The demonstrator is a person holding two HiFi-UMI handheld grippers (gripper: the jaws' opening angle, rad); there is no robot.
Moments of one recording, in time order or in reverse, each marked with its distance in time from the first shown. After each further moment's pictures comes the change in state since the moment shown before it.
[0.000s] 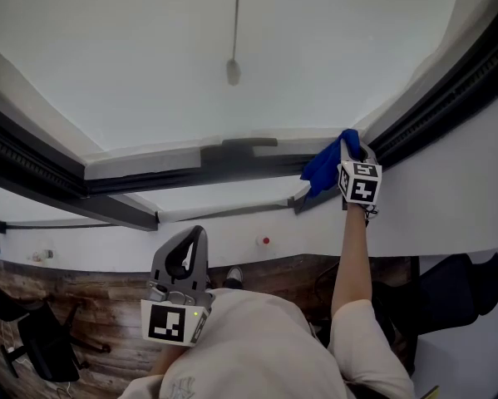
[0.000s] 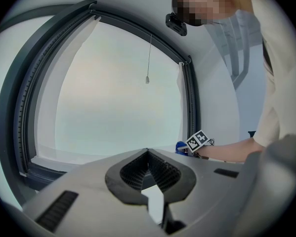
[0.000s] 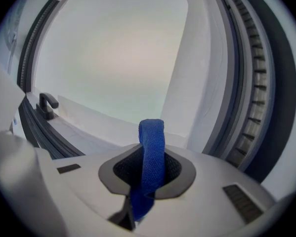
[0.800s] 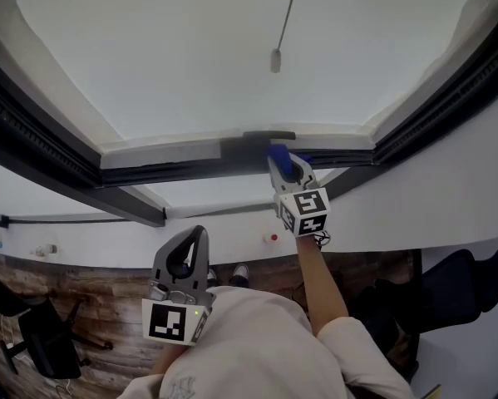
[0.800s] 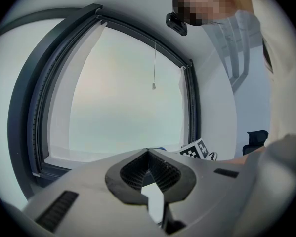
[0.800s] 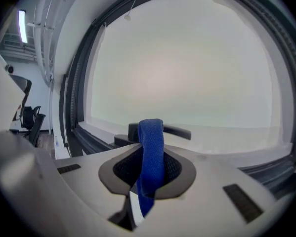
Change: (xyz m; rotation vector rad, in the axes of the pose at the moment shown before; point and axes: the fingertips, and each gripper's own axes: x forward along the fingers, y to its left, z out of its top) left arm -0.039 0.026 0.000 -0.006 -0.007 0.014; right arm -0.061 0.251 0.044 0.067 -0.239 0.442
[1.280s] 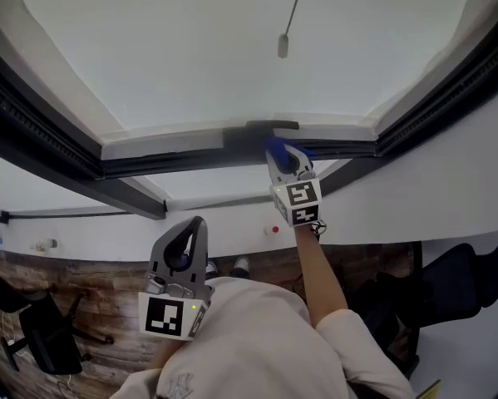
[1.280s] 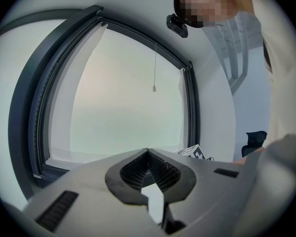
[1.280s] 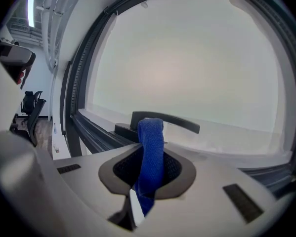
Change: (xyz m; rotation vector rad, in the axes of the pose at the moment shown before) left arm -0.007 0.006 0.004 0.000 -0.012 -0.009; right arm 0.012 0.009 -0.018 -0.118 0.044 -0.016
